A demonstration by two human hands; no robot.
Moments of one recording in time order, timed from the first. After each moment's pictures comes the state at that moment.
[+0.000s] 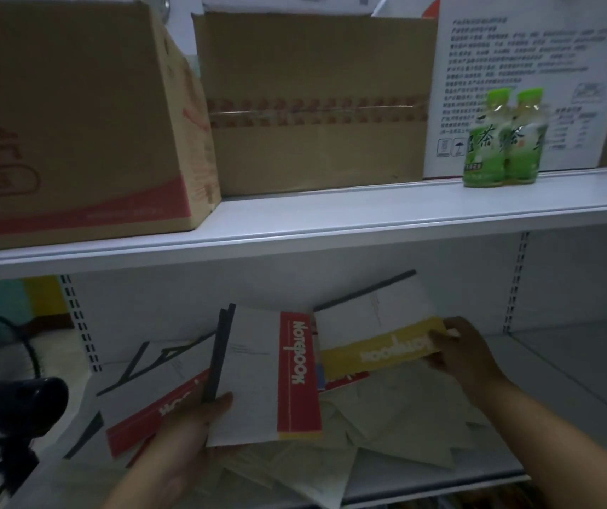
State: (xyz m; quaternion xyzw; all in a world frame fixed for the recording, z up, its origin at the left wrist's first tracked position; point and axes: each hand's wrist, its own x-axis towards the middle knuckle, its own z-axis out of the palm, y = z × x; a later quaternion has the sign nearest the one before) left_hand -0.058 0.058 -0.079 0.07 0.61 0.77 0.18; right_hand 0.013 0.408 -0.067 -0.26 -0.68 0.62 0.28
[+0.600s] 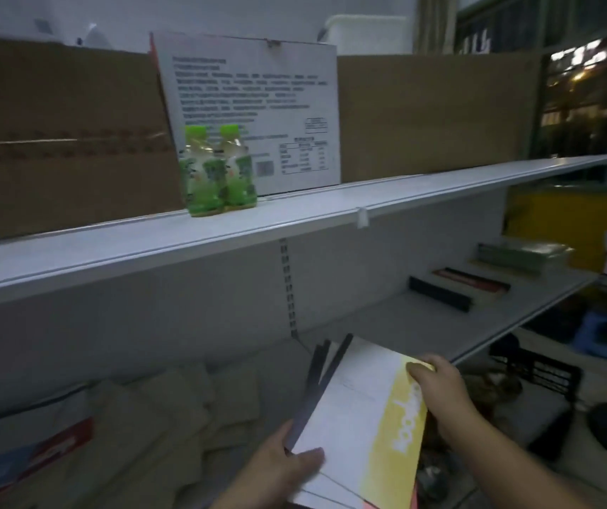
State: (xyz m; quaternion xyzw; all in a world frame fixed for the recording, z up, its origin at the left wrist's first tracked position) left_hand 0.138 0.409 -0.091 0.35 0.69 0.53 0.34; right_hand 0.261 0.621 -0.089 -0.41 -0.60 0.58 0.36
